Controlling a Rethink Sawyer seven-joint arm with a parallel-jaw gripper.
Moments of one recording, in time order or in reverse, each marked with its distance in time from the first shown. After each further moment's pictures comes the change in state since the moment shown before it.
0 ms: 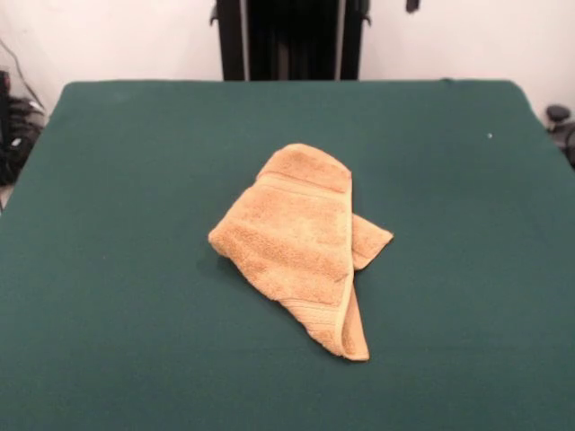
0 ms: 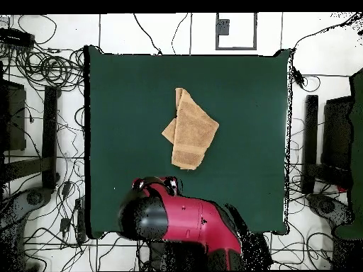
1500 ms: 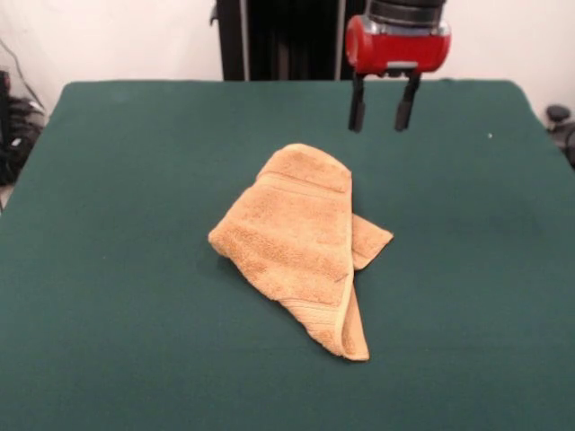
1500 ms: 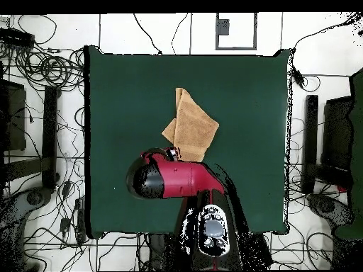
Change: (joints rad) arm 0.064 0.331 -0.051 -0.264 -0.123 -0.170 0.000
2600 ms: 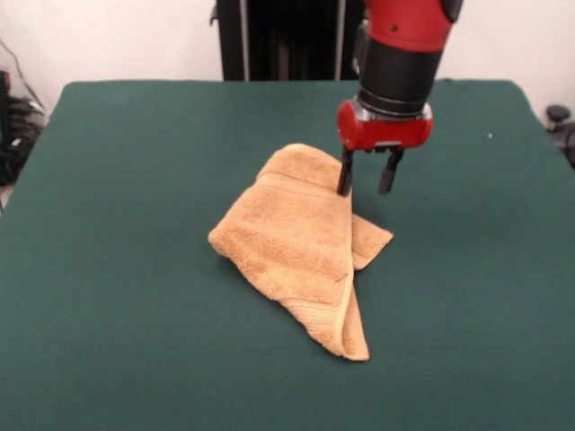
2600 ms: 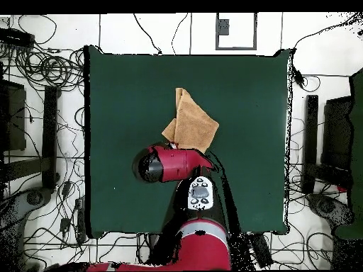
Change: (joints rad) arm 0.042 0.236 -0.044 -0.163 -0.029 -0.011 0.000
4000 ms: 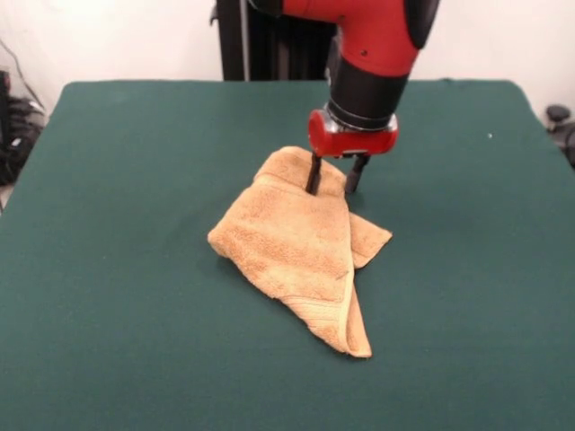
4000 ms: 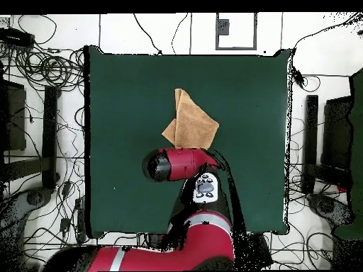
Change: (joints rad) arm -0.021 0.060 -0.026 -0.044 -0.043 0.102 0.000
